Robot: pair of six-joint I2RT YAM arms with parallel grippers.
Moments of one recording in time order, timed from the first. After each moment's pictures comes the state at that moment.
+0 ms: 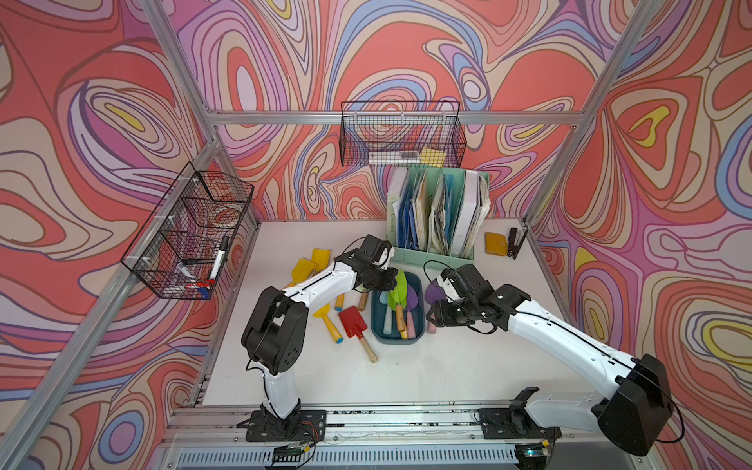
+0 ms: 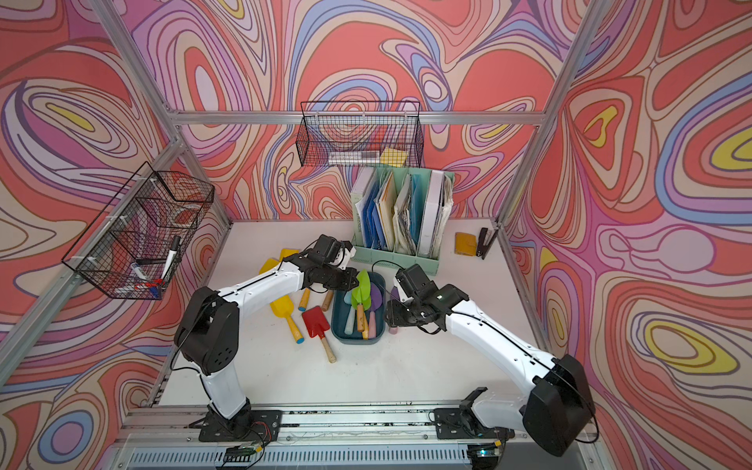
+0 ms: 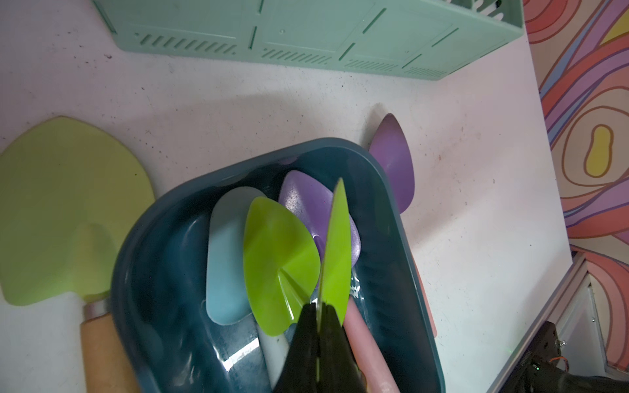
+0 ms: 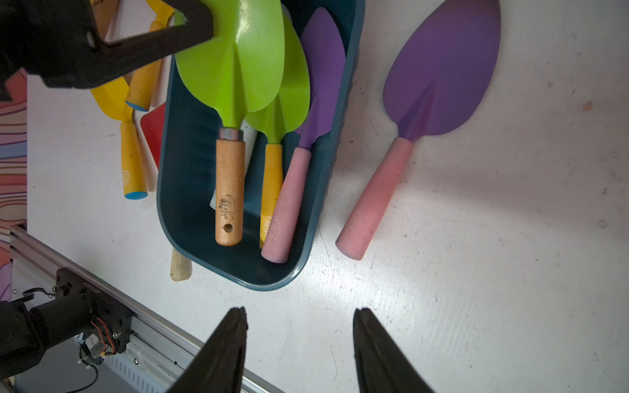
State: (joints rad) left arm -0.54 1.83 1.37 -0.49 0.30 -0.36; right arm 0.60 1.28 1.01 -0.78 -0.16 0.48
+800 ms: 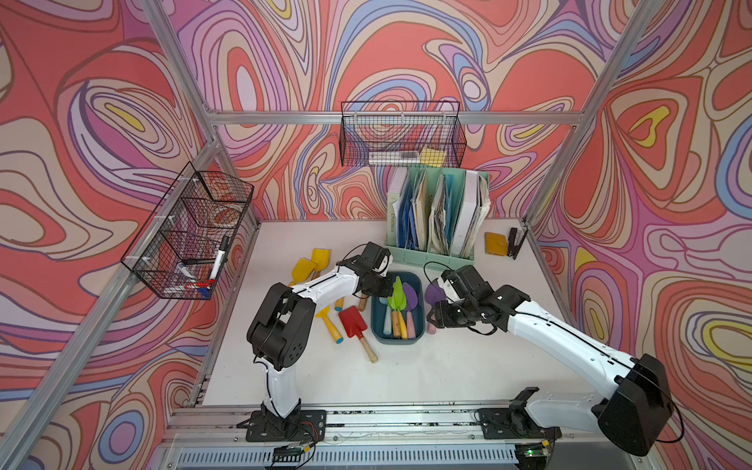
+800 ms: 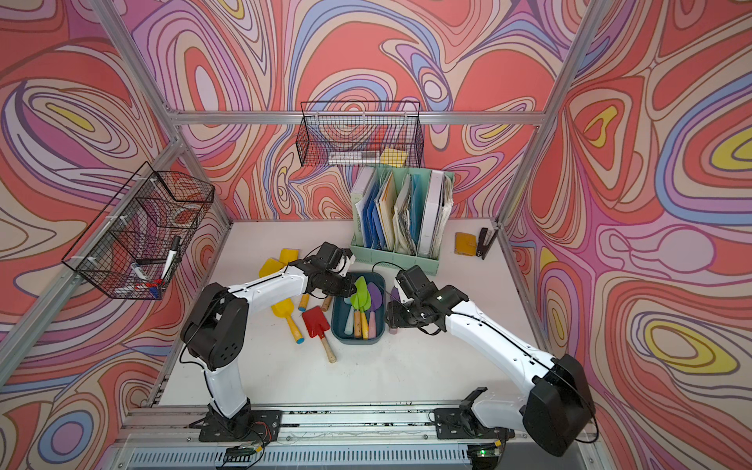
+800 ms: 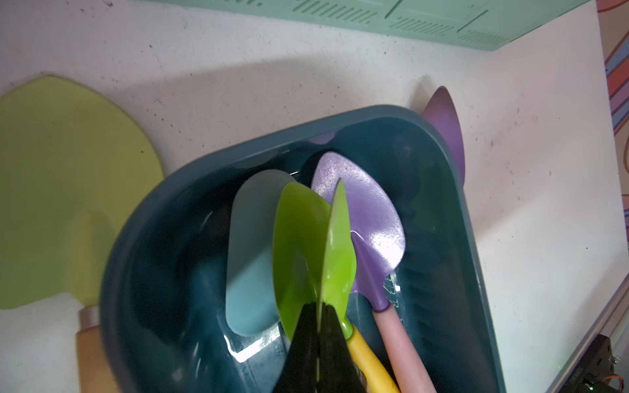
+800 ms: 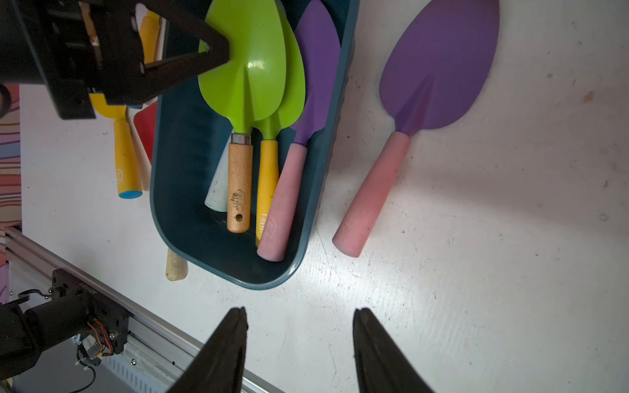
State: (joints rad) left arm -0.54 1.88 1.31 -0.45 0.26 -0.35; right arm 0.60 1.28 1.00 -0.78 -0.15 0.49
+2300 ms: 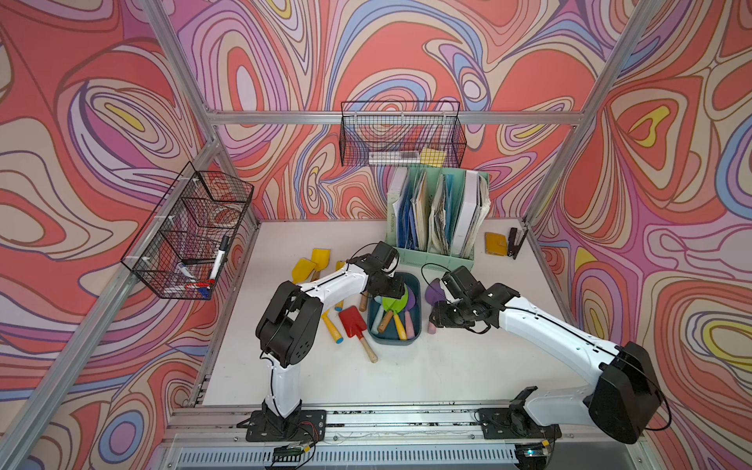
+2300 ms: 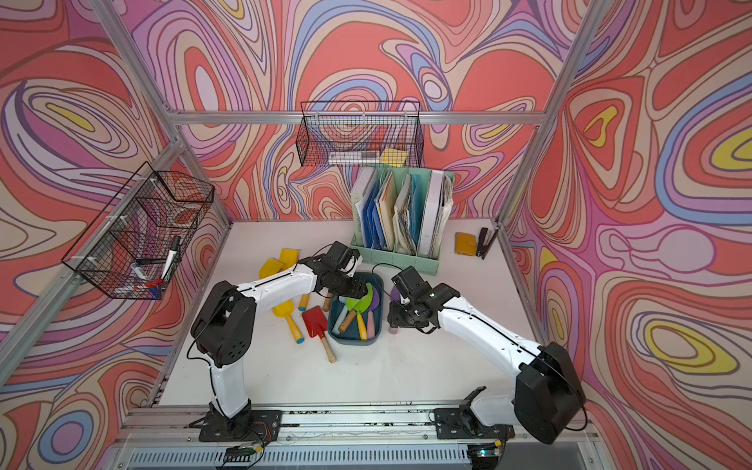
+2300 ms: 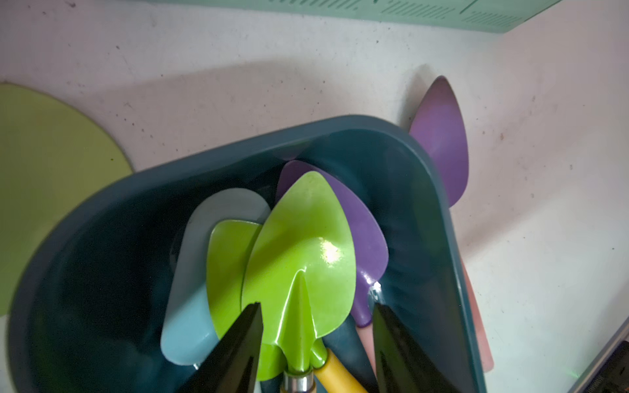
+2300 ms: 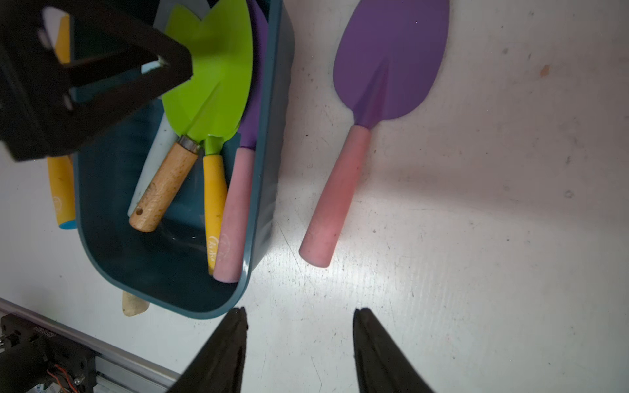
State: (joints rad) left arm -0.60 1.92 1.40 -0.52 0.20 -0.35; right arm 0.60 1.36 0.99 -0.79 -0.06 0.57
